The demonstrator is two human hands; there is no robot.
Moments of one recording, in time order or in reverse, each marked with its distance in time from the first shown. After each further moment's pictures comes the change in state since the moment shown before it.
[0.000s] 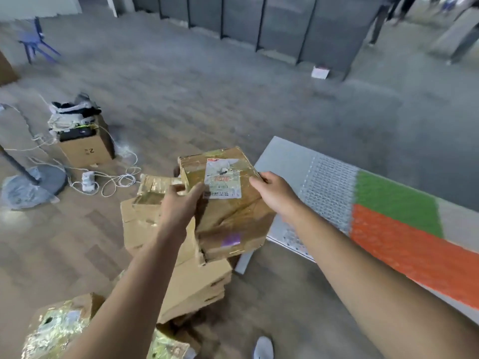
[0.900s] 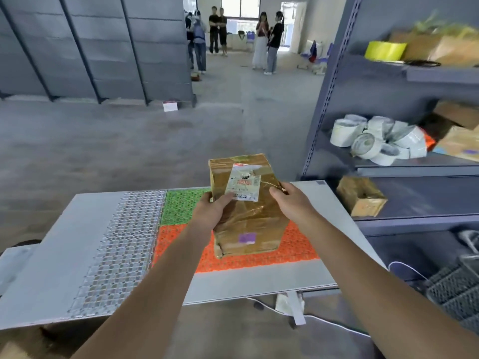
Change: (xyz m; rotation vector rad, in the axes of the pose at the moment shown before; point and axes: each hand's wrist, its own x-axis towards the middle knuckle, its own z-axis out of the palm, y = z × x) left_hand -0.302 0.011 0.539 0.120 -0.774 0.010; right_hand -0.215 0.298 -0.492 0.173 0.630 0.237
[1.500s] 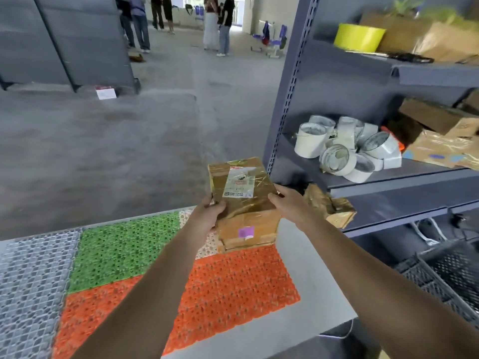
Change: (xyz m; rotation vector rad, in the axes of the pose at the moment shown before) left_hand 0.213 -0.004 0.147 0.127 -0.279 -0.077; right_hand 0.215 0.073 -0.083 -0.162 0.093 0.151
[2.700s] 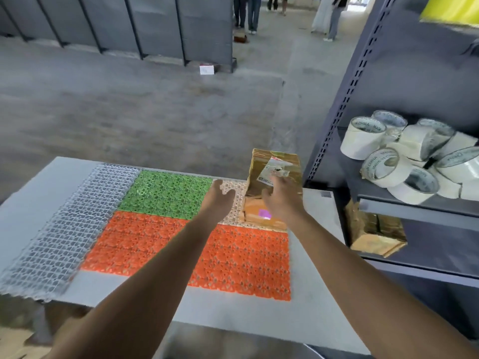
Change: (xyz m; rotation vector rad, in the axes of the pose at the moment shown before) left_hand -0.032 -0.016 0.065 0.464 0.547 -0.061; right_hand 0.029 0.031 0.011 -0.356 -0.204 -0.482
